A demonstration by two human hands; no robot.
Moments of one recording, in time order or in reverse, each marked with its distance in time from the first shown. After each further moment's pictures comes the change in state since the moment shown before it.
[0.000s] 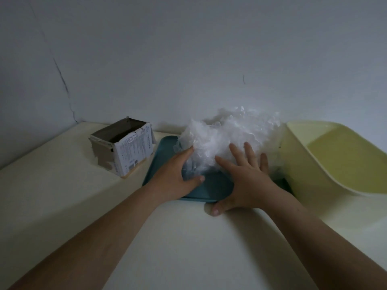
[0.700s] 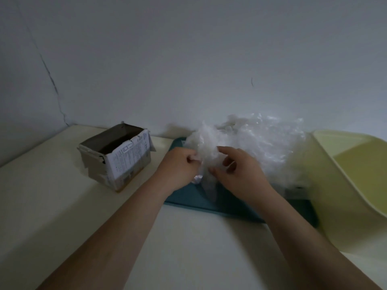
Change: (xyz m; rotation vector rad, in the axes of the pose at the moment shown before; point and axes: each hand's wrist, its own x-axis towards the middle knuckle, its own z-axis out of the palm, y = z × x) left_hand 0.054 0.022 -0.011 -0.166 0.079 -0.132; right_hand 0.054 -0.008 0.006 0.580 0.473 -0.030
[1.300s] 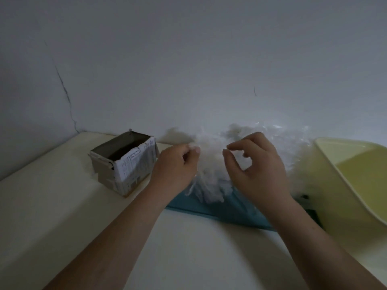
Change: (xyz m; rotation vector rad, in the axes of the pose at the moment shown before) left_hand -0.018 0.019 -0.021 0.152 0.292 0.120; right_hand -0.014 -0.034 -0.031 -0.020 0.429 -0.278
